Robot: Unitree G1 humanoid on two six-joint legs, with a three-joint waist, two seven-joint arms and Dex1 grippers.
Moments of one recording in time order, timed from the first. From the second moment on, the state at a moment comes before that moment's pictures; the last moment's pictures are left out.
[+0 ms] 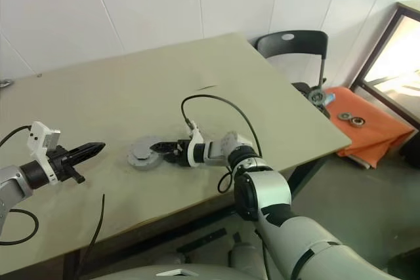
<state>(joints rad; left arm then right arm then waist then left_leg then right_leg) 0.10 0.76 0.44 -0.21 -0.62 0.65 -0.83 -1.01 0.13 -0.27 1.25 0.52 1.02 0.66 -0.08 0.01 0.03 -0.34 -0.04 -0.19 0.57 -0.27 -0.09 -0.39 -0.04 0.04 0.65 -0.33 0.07</state>
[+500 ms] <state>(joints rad) 0.11 0.71 0.41 -0.22 -0.62 0.65 -0.78 -1.03 0.14 -0.30 1.29 0.53 1.00 0.64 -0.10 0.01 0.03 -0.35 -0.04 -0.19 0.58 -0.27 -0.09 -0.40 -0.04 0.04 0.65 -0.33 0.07</state>
